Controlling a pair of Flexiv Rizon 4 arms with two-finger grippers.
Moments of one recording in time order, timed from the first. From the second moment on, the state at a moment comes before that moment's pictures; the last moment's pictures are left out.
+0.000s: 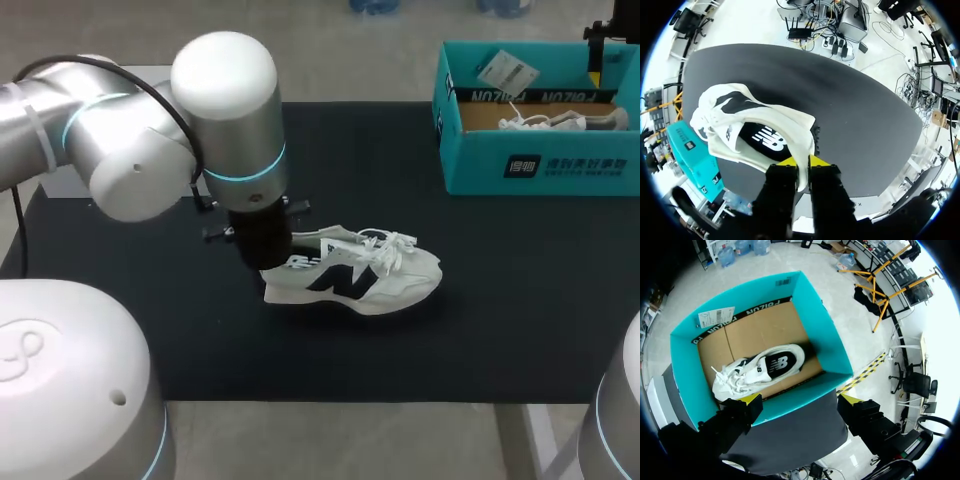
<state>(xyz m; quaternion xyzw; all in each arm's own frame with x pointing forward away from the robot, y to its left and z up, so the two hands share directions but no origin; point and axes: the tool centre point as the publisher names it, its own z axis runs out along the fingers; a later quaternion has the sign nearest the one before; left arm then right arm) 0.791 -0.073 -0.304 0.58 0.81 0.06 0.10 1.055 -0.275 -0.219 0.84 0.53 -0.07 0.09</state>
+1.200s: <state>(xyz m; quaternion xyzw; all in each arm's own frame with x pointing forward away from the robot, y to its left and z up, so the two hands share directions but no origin) 0.807 -0.070 -0.322 0.54 0.83 0.03 0.13 1.055 -0.275 -0.219 0.84 0.53 -0.07 0.09</state>
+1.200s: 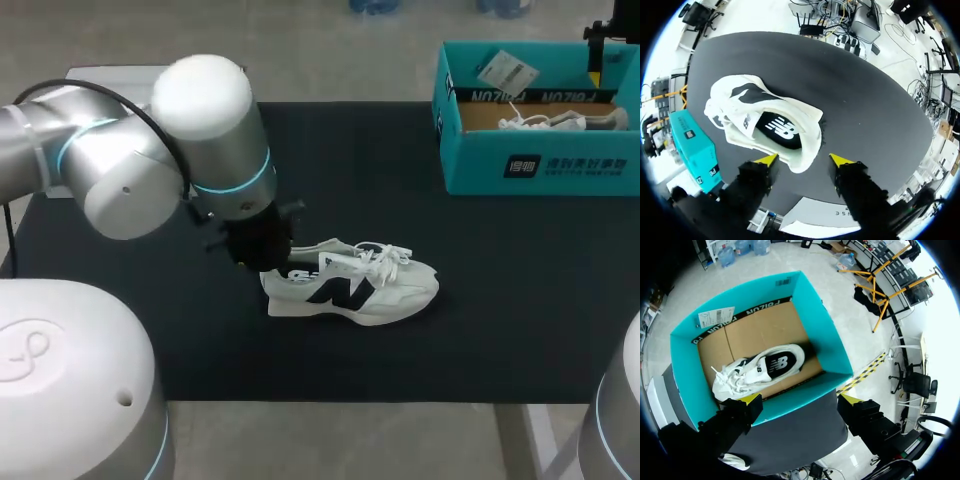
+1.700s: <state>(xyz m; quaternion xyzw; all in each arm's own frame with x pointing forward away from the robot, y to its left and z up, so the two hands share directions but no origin) 0.784 -0.007 -0.270 0.38 0.91 -0.14 0.12 1.055 -0.275 -0.219 0.84 0.53 -0.07 0.09</state>
